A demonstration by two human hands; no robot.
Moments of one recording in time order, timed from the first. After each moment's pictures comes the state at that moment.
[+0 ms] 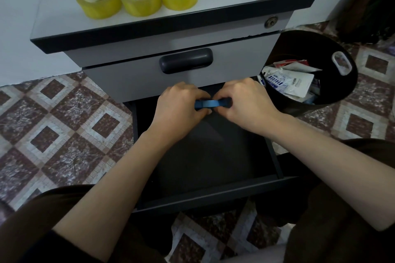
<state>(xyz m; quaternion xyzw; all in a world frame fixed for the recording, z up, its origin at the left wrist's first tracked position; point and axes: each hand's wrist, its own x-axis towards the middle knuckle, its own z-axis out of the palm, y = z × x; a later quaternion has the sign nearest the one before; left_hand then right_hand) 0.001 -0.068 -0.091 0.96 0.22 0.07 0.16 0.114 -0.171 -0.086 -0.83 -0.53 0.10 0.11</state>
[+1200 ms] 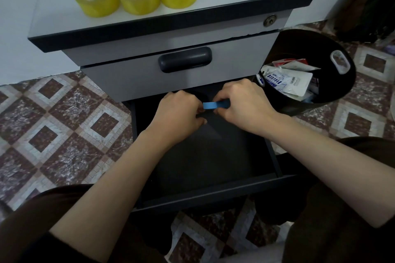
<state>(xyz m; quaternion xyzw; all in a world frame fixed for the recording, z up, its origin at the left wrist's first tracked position) 0.002 -0.067 -0.093 0.97 0.22 -0.09 0.09 0.112 -0.170 -0.091 -0.84 -0.52 0.11 0.10</state>
